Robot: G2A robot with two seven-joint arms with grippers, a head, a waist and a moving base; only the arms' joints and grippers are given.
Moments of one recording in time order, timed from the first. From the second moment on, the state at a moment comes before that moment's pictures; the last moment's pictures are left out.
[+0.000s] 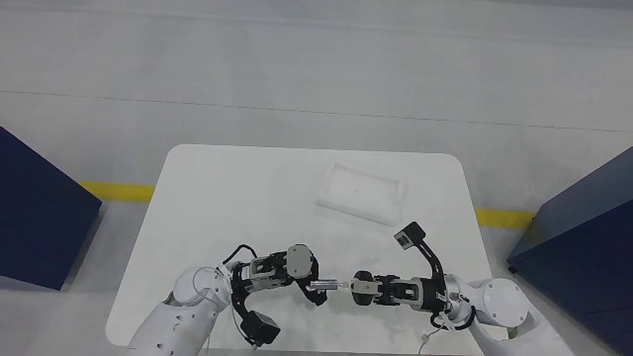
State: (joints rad) left arm 1.14 -1.24 -1.02 -1.22 2.25 0.40 1.29; right arm -1.48 -0.96 1.30 -1.76 0.49 -0.29 1.09
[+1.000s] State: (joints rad) left arm 1.16 -1.22 -1.05 -1.25 2.33 0.46 1.15; right arm -1.46 -0.97 1.26 -1.77 0.46 -0.24 1.02
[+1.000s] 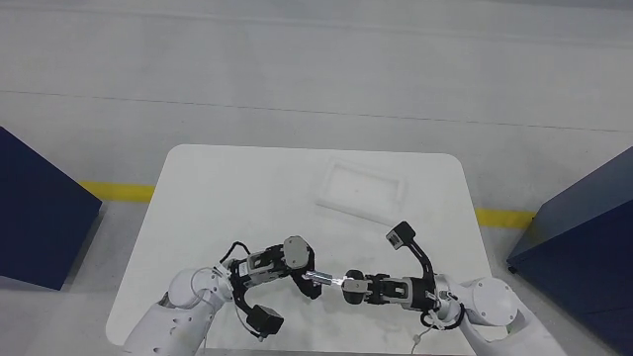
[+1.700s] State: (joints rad) left arm 1.18 -1.21 -1.07 -1.29 2.33 0.48 1.11; right arm -1.45 -0.97 1.27 -1.75 0.48 -0.25 0.99
